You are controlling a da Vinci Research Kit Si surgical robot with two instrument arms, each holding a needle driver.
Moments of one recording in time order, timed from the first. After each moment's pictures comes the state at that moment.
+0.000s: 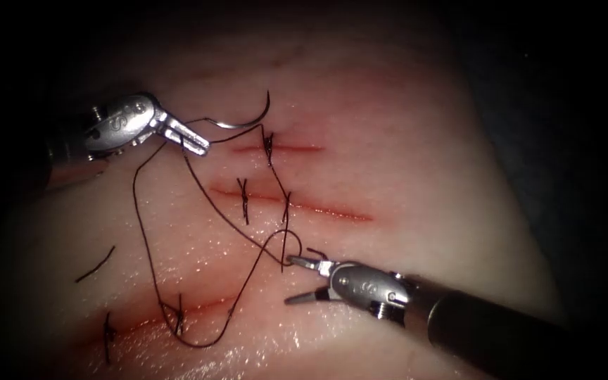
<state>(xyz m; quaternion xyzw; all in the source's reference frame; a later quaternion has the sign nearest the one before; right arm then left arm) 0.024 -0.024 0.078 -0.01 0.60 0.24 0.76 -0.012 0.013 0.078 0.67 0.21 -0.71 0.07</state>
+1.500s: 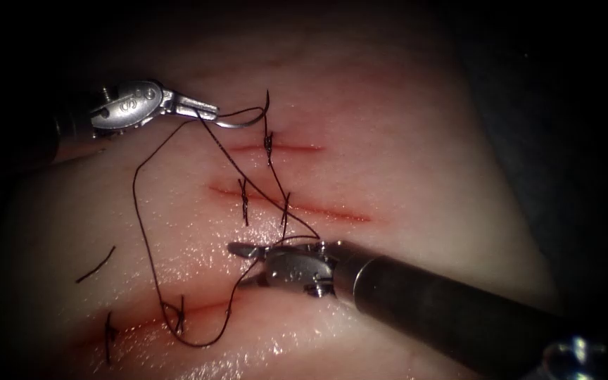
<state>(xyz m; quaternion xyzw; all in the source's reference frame) 0.036 -0.026 0.084 0.01 0.47 -0.09 0.88 -0.012 0.015 0.083 0.60 0.10 -0.79 -0.04</state>
